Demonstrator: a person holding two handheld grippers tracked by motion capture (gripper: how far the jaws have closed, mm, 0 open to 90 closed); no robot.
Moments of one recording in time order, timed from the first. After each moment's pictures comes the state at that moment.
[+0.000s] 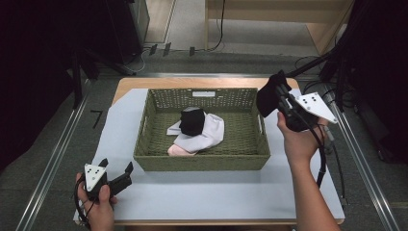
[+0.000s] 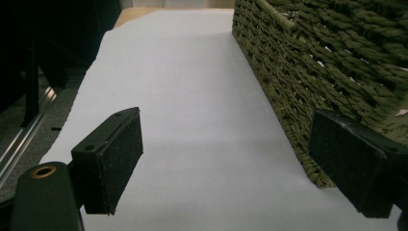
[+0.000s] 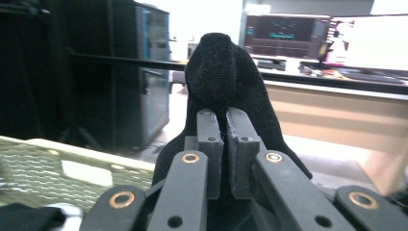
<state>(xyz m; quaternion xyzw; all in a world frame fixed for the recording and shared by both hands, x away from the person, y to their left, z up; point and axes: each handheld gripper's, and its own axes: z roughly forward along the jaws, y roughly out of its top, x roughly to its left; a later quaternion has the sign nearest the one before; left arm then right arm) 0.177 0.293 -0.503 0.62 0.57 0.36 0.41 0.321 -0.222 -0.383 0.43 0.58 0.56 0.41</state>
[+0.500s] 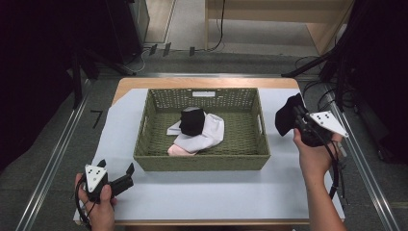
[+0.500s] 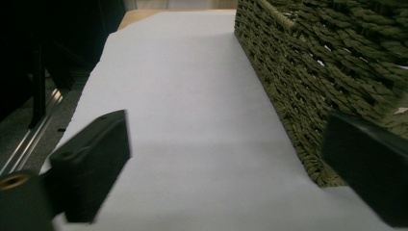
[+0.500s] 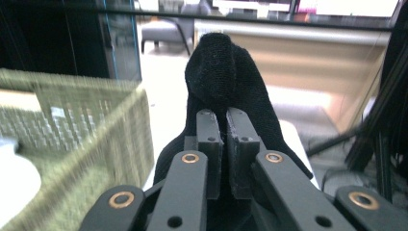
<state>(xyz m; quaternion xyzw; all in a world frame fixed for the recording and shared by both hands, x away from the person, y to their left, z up) 0.175 0.291 -0.503 0.62 0.57 0.37 0.40 0.313 -0.276 -0.445 0.50 0.59 0.49 0.40</state>
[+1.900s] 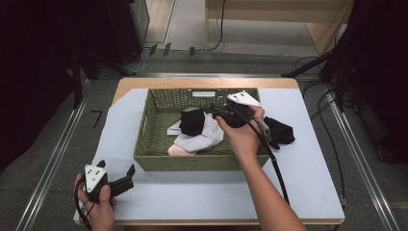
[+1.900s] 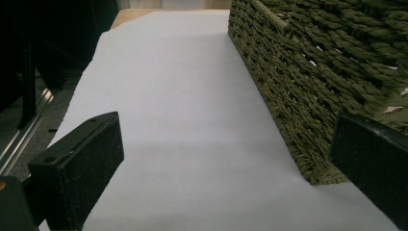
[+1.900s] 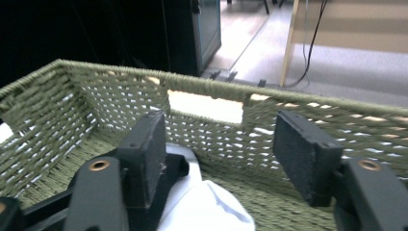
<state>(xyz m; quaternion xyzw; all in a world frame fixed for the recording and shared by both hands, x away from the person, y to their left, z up) 0.175 0.292 -0.503 0.62 0.57 0.36 0.41 0.361 -0.082 -0.426 0.47 0.67 0.51 0.26</state>
